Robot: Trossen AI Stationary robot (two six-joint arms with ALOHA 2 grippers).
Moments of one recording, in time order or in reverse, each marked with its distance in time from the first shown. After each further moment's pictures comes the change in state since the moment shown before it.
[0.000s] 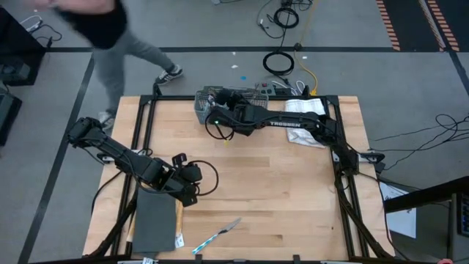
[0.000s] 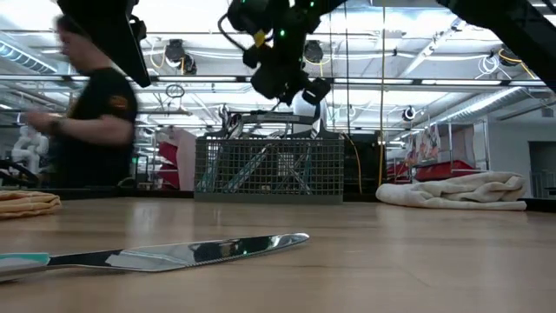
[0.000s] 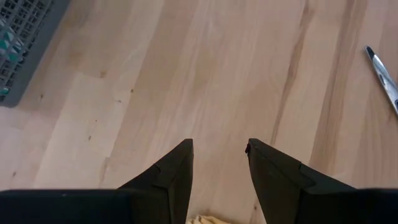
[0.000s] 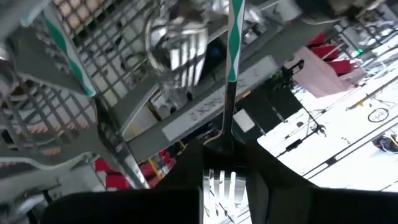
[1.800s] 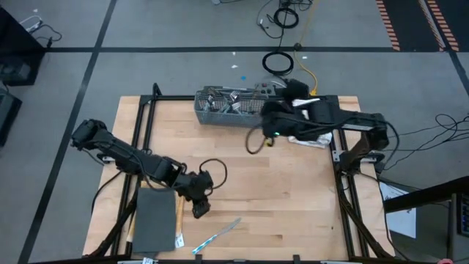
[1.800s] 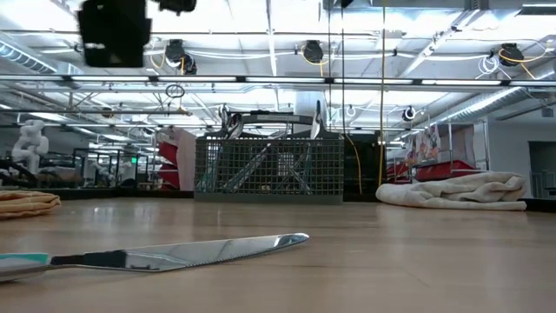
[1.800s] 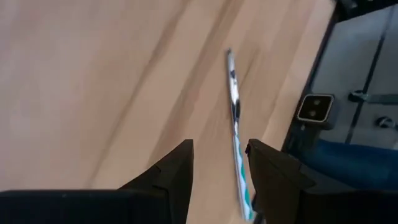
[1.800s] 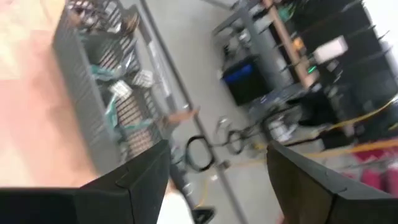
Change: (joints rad) left arm 0.064 0.075 0.000 0.319 0.480 -0.287; right arm 0.244 -0.505 0.001 -0.543 -0.132 1.548
